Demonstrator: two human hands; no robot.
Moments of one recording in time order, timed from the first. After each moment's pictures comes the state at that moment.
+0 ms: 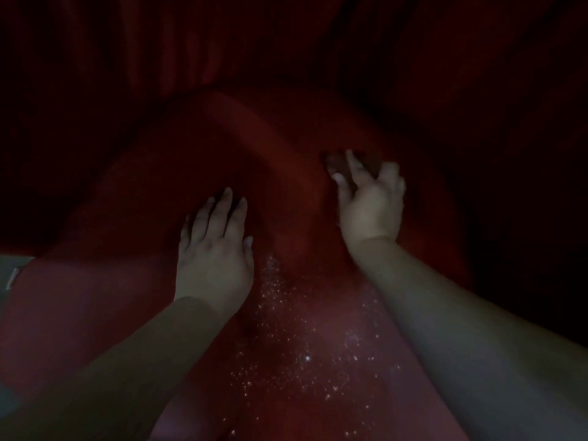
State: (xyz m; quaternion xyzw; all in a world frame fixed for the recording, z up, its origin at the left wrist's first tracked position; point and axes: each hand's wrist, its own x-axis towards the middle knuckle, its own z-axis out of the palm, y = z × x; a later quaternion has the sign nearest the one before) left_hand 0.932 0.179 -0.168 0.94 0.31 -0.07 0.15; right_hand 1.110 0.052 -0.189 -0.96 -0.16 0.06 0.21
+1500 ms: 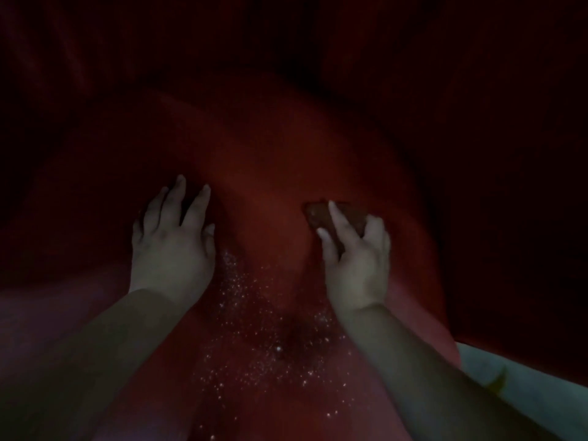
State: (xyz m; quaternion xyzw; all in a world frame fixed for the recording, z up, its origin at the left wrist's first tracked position) left_hand 0.949 0.183 -0.180 0.95 0.26 -0.06 0.15; right_hand 1.035 -0.030 -0.188 -0.97 -0.10 0.03 0.24
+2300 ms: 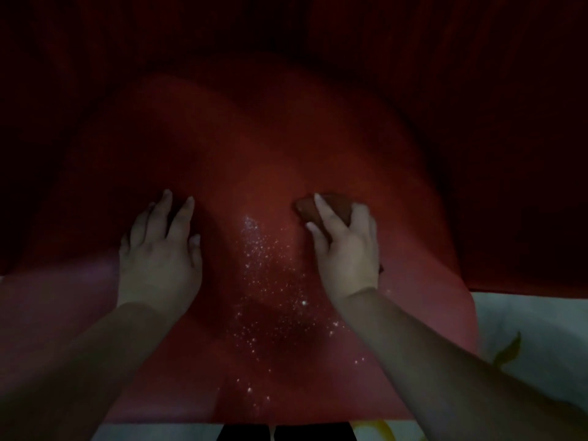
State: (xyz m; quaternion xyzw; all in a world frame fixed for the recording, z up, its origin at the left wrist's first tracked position) left_hand 0.878 0.200 -0.172 0.96 0.25 -0.08 0.13; right_hand 0.979 -0.019 -0.185 -0.96 -0.12 0.03 0.25
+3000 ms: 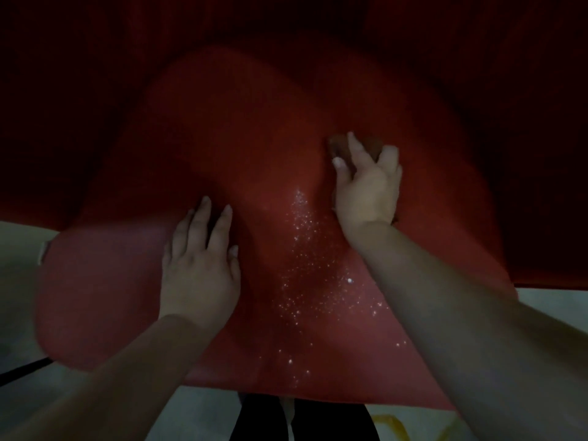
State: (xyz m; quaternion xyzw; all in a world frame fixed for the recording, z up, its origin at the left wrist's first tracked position) left_hand 0.818 0.190 -0.172 0.95 0.26 -0.07 0.16; right_hand 1.009 0.049 -0.191 -0.96 -0.05 0.03 0.26
